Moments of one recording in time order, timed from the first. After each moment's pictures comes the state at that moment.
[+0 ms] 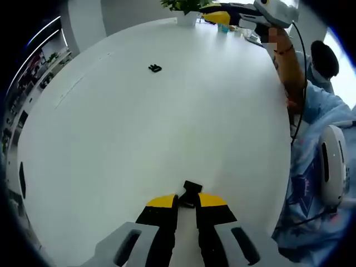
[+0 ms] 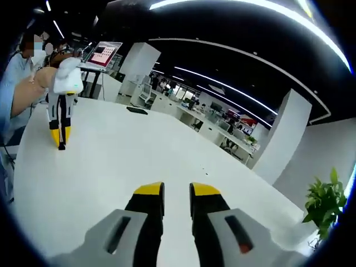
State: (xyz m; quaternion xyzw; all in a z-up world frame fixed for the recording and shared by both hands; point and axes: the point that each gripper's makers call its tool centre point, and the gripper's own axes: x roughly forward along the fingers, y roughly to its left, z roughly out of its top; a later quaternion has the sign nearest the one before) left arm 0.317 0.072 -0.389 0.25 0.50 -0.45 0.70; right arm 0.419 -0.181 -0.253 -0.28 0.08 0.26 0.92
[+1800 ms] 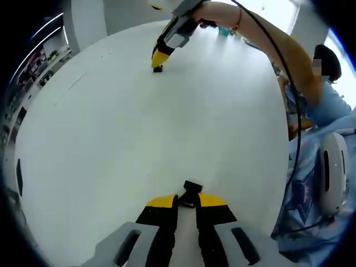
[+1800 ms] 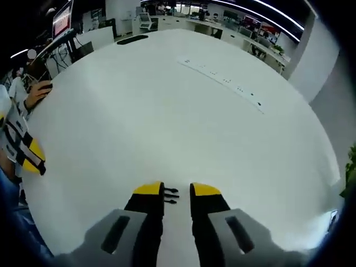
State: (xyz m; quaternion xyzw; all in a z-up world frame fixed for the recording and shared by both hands) left arm 0.314 0.067 -0.388 0.24 0.50 -0.45 0.70; right arm 0.492 -0.135 -0.377 -0.21 0.44 0.26 0.83
